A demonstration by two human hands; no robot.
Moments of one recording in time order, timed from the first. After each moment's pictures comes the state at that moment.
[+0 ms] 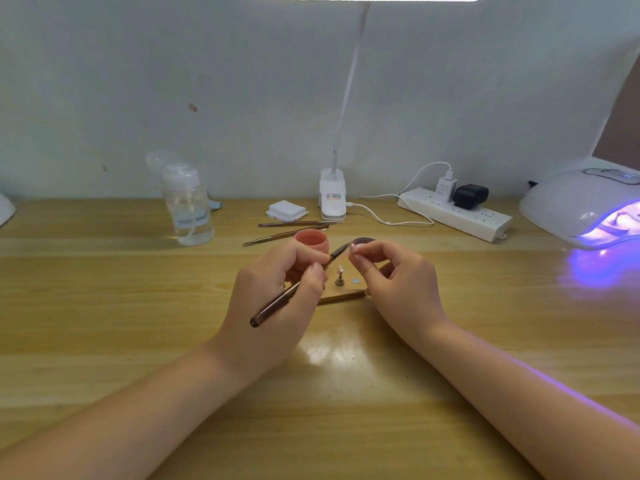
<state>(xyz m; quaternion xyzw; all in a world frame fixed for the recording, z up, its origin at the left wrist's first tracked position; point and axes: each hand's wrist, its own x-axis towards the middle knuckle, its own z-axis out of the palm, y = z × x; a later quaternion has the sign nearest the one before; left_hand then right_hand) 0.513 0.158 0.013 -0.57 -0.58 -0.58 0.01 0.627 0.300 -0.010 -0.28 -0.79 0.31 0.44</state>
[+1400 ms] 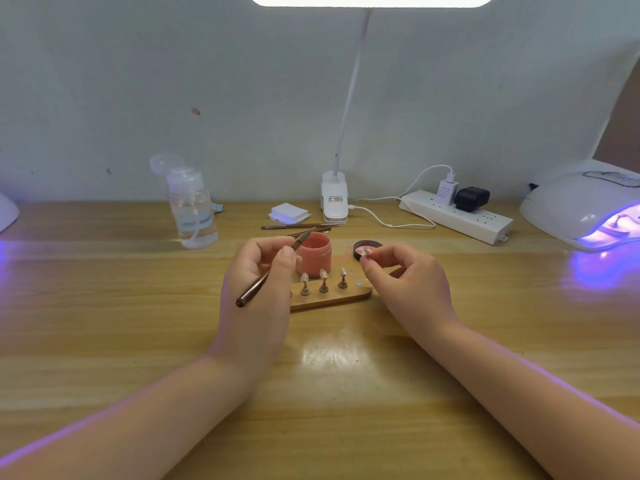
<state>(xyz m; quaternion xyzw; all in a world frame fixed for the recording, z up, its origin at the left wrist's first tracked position) 0.514 0.158 0.012 -0.37 -0.59 -0.72 -0.09 0.633 0.298 -0.003 -0.35 -0.77 0.33 0.43</state>
